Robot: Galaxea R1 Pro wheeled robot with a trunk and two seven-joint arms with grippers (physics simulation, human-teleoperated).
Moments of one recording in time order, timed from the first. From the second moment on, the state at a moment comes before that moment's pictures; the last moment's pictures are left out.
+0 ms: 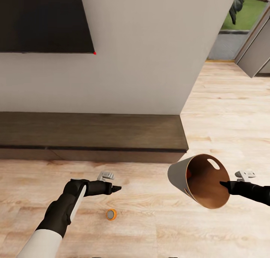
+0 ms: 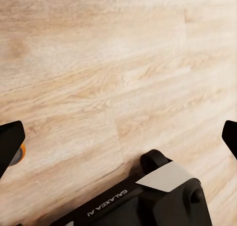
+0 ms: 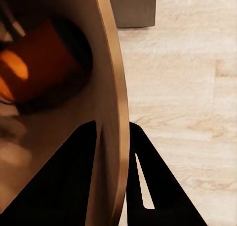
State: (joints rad) left arm -0.55 0.01 -0.05 -1.10 -0.06 0.80 -0.63; right arm -0.41 -0.34 -0.49 -1.37 0.28 0.83 0.92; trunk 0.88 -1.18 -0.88
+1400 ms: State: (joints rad) left arm -0.55 0.01 -0.05 -1.10 -0.06 0.82 -0.57; right arm -0.54 -0.50 -0.47 -1.49 0.35 1.04 0.92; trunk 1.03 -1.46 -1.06
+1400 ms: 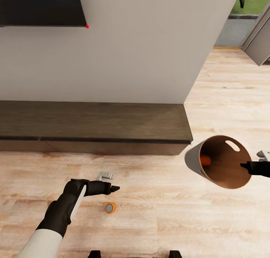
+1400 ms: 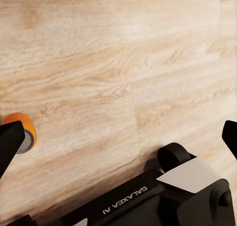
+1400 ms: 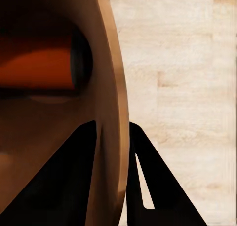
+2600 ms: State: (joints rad) left arm -0.55 0.02 -0.05 -1.10 -0.06 0.85 -0.53; right arm -0.54 -0.63 -0.48 -1.48 0.39 1.04 0.92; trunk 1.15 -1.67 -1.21
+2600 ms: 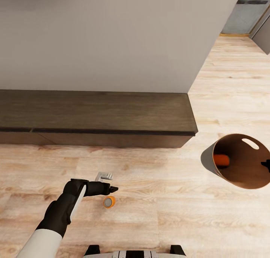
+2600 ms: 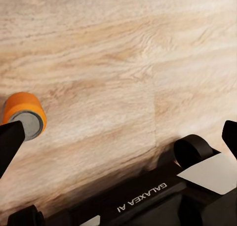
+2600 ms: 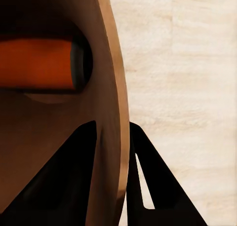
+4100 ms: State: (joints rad) left arm -0.55 0.02 -0.05 -1.10 -0.06 0.88 -0.49; right arm -0.53 -0.65 -0.49 -1.48 0.40 1.05 0.92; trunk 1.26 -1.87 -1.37
